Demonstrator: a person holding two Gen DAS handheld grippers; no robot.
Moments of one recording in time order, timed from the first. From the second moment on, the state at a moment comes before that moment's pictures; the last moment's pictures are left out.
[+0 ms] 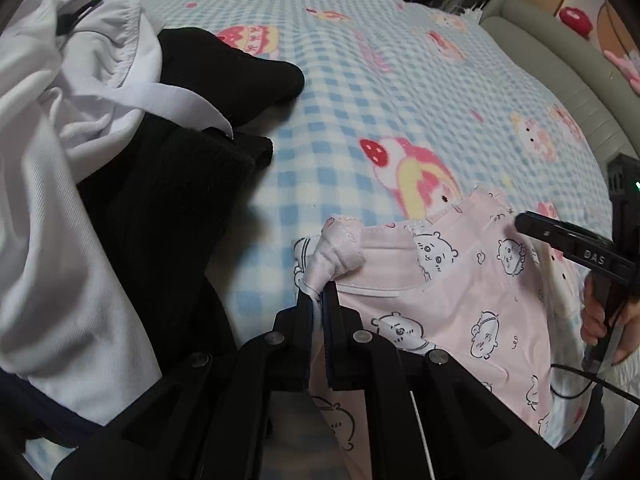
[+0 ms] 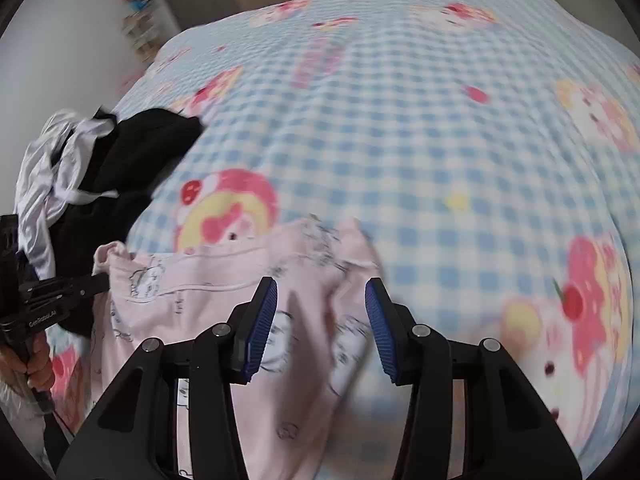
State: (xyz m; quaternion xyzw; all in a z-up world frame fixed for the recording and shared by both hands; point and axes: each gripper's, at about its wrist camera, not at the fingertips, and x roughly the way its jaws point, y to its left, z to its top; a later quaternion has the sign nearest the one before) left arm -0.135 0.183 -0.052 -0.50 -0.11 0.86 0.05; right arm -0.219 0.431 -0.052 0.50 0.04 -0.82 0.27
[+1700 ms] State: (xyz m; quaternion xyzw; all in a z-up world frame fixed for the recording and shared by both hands) left arm -0.158 0.186 -0.062 -0.52 -0.10 0.85 0.02; right arm -0.258 0.434 -0.088 0.56 0.12 -0.79 0.22
